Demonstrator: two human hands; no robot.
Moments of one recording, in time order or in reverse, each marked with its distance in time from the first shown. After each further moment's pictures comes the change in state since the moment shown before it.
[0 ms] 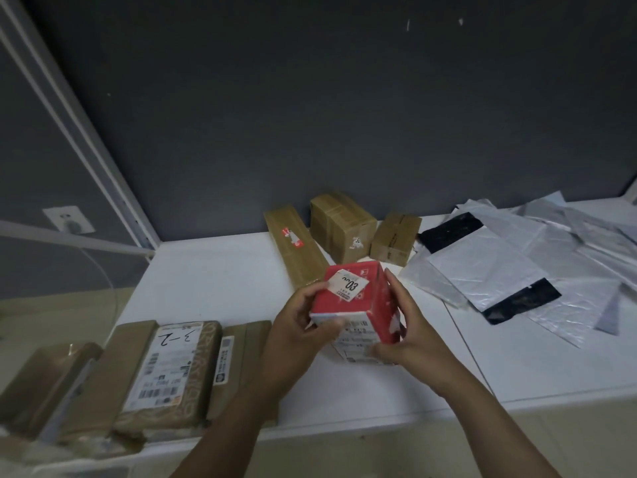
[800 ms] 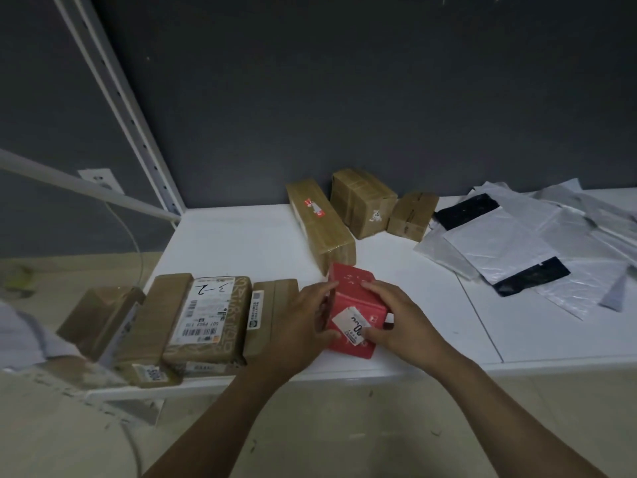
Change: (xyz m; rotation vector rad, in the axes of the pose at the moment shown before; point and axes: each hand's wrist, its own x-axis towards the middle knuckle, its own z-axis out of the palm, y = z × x) left_hand -0.042 -0.037 -0.034 0.468 -0.091 -0.022; right_hand -0.016 0.022 0.045 -0.389 -0.048 -0.077
